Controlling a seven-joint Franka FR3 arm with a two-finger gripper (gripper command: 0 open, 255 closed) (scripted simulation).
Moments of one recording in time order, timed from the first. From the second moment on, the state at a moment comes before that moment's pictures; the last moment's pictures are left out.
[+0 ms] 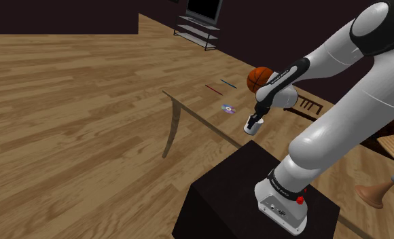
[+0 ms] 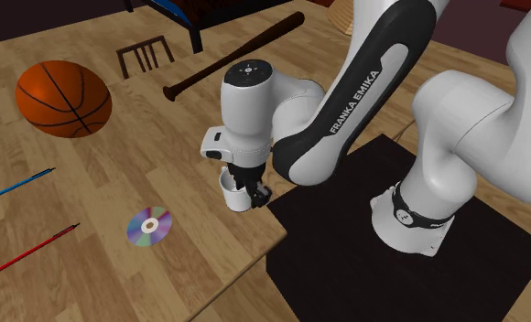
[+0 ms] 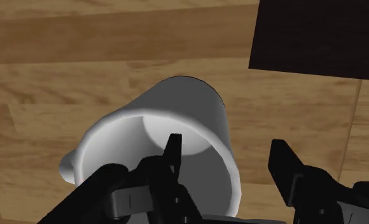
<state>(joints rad) -0.24 -0.07 -0.51 -2.79 -0.17 2.79 -0.64</state>
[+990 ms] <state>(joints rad) -0.26 -0.16 -0.50 -2.78 -0.23 2.69 -0.60</state>
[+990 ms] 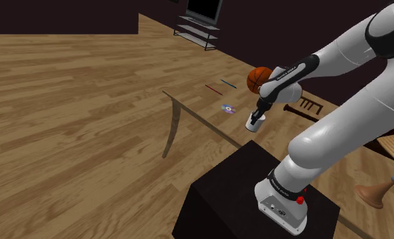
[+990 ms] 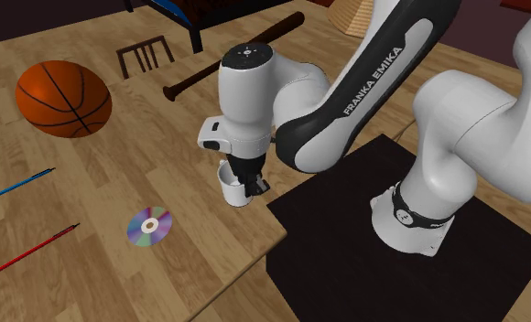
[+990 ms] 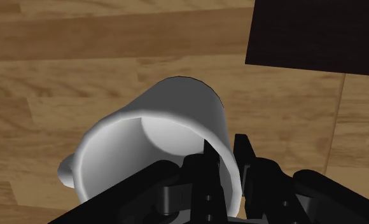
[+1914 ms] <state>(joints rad) -0.30 -0.38 -0.45 -2.72 -0.29 2.43 -0.56</state>
